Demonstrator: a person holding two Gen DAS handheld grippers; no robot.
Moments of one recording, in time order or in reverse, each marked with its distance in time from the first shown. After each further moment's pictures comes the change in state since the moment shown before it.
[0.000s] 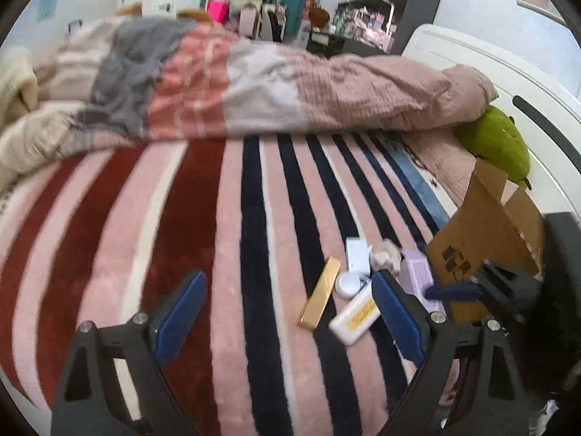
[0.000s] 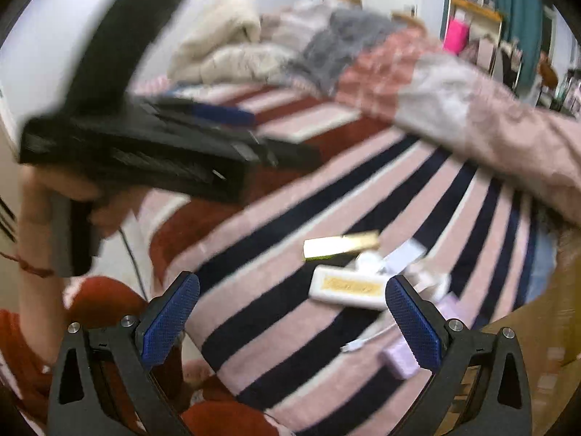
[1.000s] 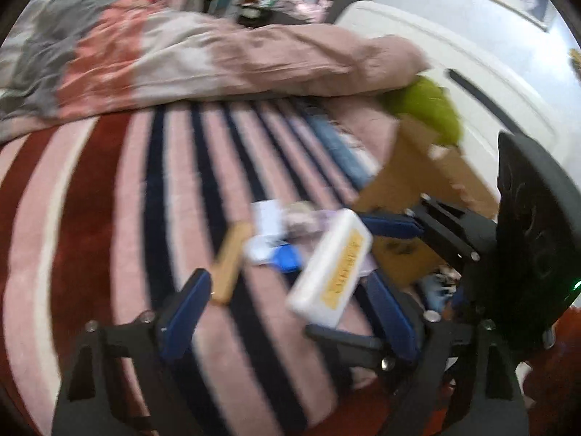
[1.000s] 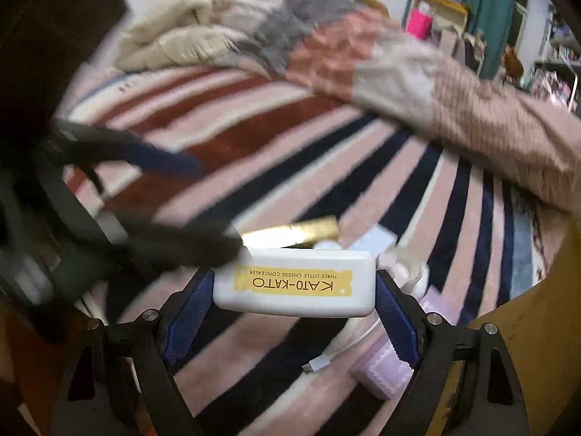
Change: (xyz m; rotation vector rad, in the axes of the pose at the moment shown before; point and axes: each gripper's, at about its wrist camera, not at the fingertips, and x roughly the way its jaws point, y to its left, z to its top) left arm 0.009 -0.040 -0.013 0.089 0.082 -0.358; right arm -0.008 -0.004 -0.004 0.003 -0.077 -0.172
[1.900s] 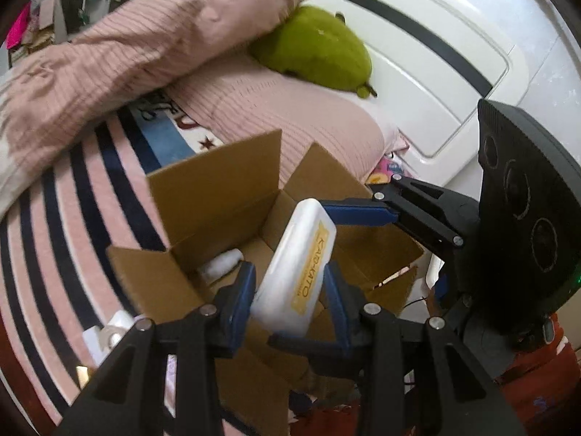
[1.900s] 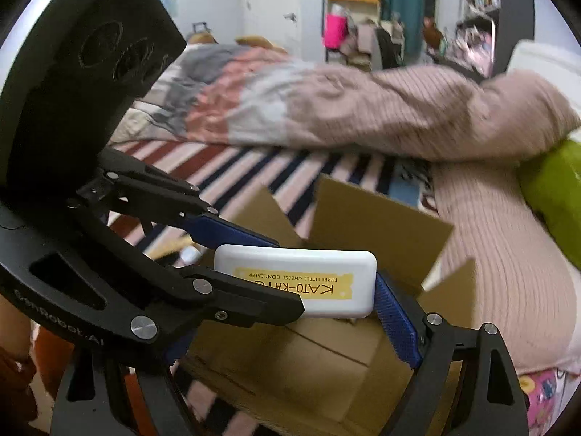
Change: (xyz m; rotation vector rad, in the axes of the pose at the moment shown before) left arm 0.129 -0.196 0.128 0.284 0.301 -0.193; right arm -0.125 -0.182 -0.035 0.294 0.004 -0.102
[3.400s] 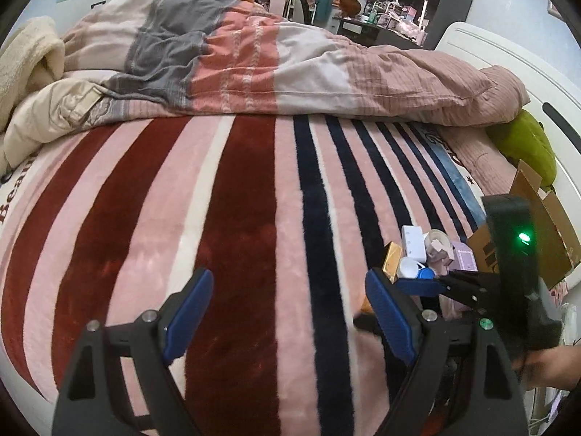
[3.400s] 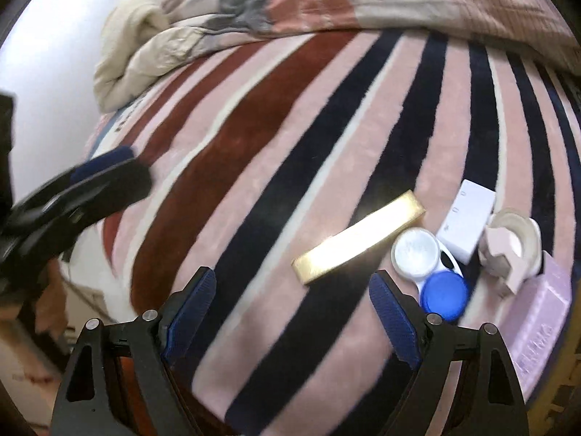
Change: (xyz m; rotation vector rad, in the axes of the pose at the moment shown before) left arm -0.150 0.195 -0.249 -0.509 -0.301 0.606; right arm 0.220 0.198 0.002 0.104 0.299 0.294
